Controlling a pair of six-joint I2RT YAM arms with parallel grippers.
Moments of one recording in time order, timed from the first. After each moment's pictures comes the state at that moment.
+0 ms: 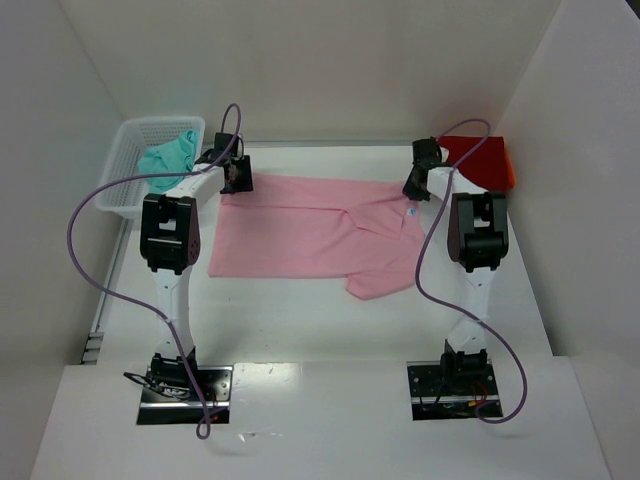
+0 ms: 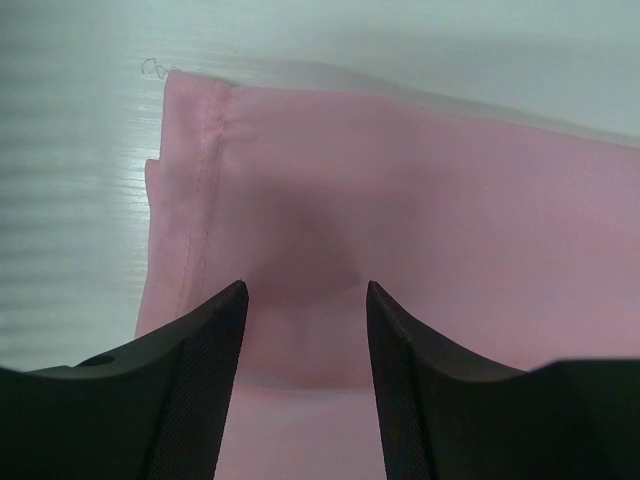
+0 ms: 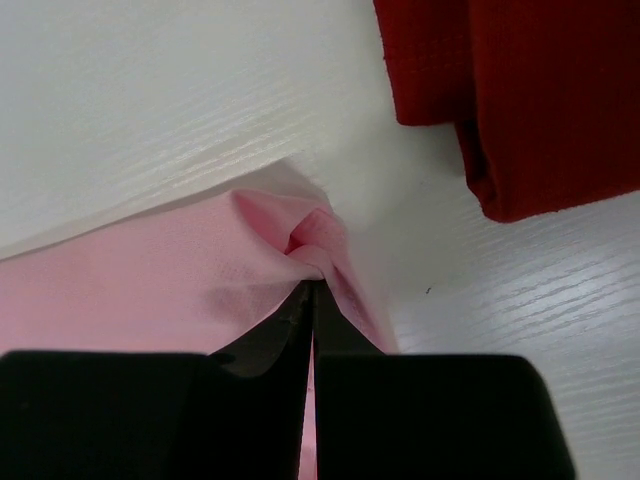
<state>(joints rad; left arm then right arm) -0.10 2.28 1.81 -0.42 -0.06 -0.21 0.06 2.21 1.65 -0.38 0.18 0.48</state>
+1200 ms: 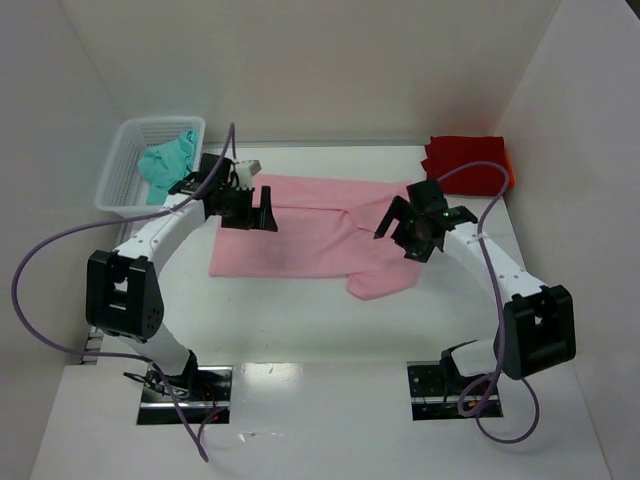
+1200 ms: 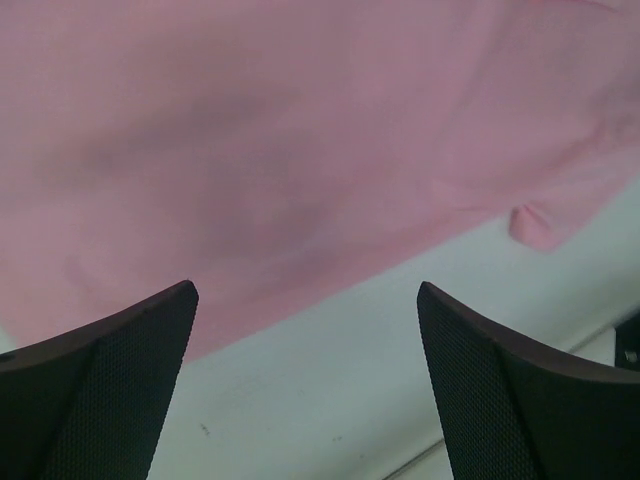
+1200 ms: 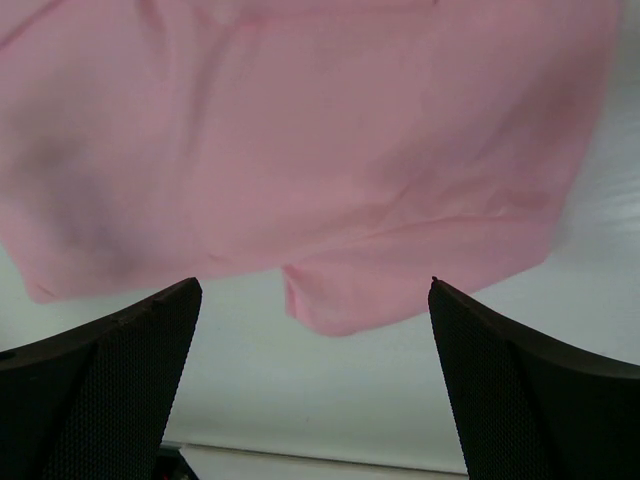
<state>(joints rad) -0.18 1.62 1.29 -0.63 0.35 -0.16 0.25 1.37 1.04 -0.64 -0.01 0.78</state>
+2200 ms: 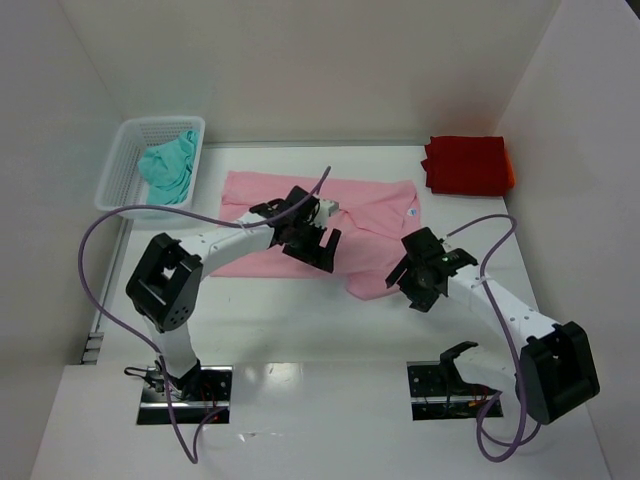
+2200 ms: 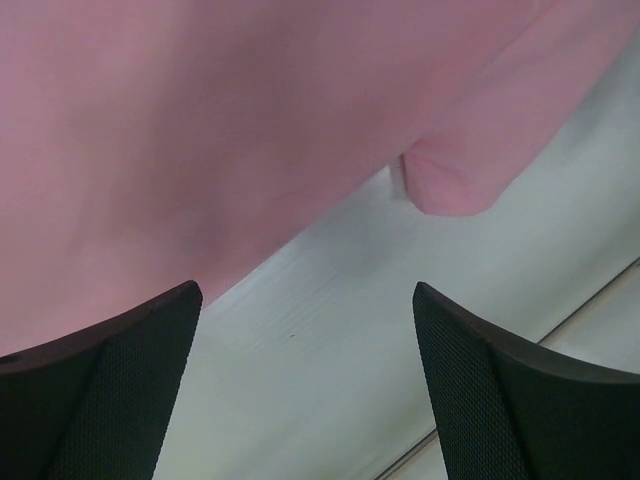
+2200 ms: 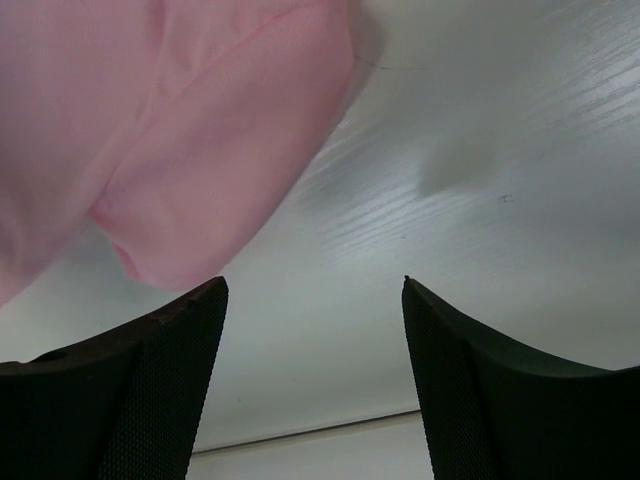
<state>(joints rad) -0.65 1.81 1.30 -0.53 0.28 -0.22 0.41 1.13 0.69 -0.77 0.11 1.10</state>
